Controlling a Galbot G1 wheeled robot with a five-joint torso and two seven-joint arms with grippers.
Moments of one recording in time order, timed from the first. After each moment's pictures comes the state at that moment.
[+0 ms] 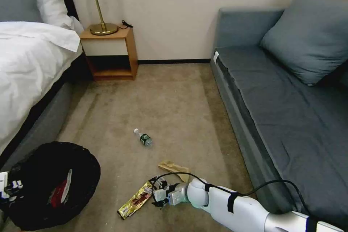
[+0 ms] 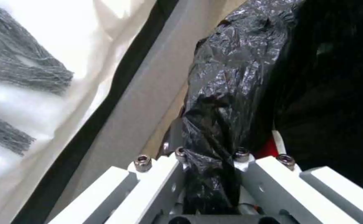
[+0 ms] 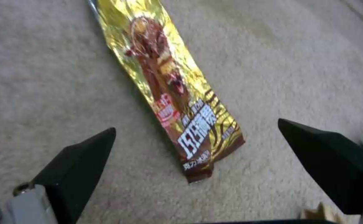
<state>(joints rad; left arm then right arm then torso) 1.77 -1.36 -1.27 -2.22 -0.25 0.64 0.09 -0.69 1.28 -0.72 1.07 -0.35 0.16 -0.29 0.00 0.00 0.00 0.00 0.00</state>
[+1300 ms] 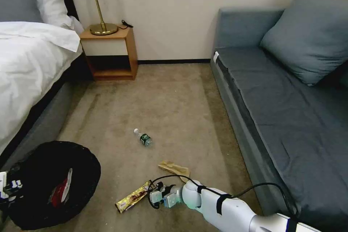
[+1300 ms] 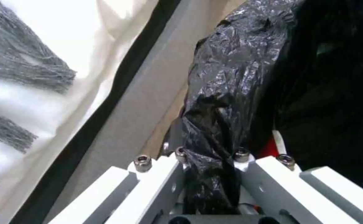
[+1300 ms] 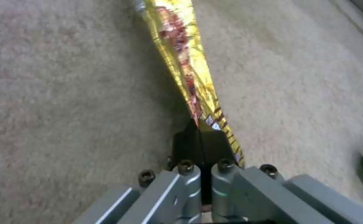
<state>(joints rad) 1.77 -1.37 -1.28 -2.23 -0.27 0.64 0.09 -0.72 1.35 -0.64 0.96 -0.46 0.23 -0.27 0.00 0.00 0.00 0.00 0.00</state>
